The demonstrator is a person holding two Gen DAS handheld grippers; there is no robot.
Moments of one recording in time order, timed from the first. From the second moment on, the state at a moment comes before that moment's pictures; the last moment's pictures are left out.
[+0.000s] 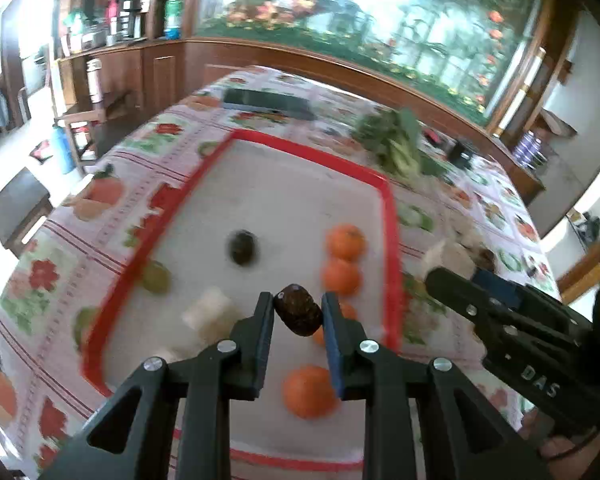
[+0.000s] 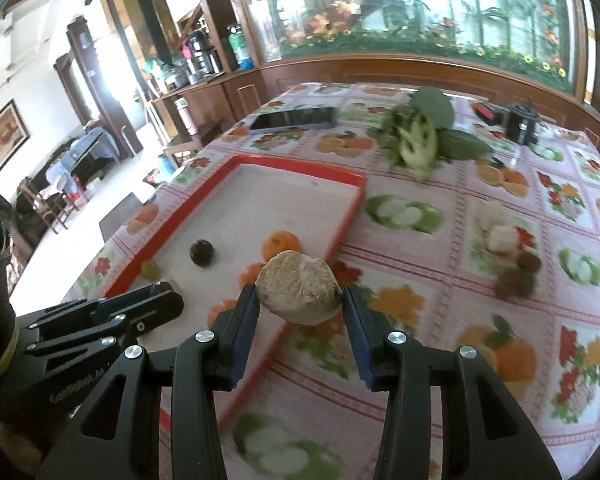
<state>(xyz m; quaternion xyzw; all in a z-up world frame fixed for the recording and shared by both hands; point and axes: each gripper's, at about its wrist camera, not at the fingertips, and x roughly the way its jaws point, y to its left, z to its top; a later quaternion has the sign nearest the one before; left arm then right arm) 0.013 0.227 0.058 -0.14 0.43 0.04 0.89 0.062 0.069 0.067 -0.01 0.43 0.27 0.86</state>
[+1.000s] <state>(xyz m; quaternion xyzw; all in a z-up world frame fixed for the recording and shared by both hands) 0.119 0.297 0.019 -0.14 0.47 0.12 0.86 0.099 0.174 0.015 -0.11 0.45 0.31 0.83</state>
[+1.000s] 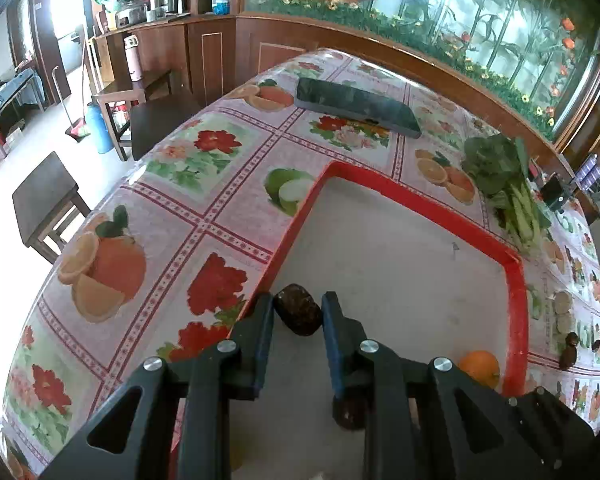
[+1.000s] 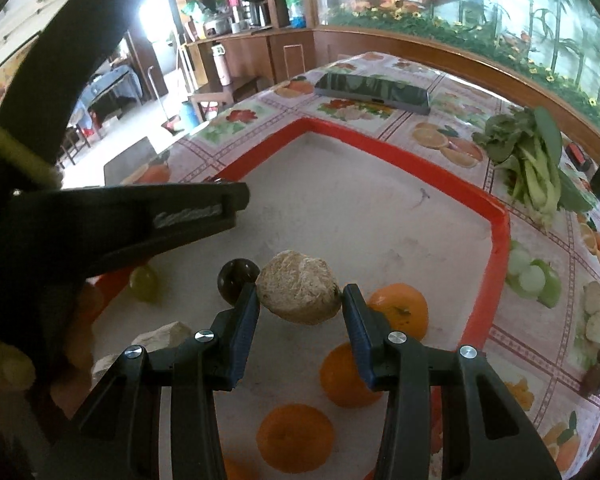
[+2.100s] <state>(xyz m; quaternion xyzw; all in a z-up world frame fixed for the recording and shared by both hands) 0.103 0.276 0.021 -0.11 0.49 0.12 0.86 0.081 0.173 0.020 -0.15 0.45 0.30 0.83</state>
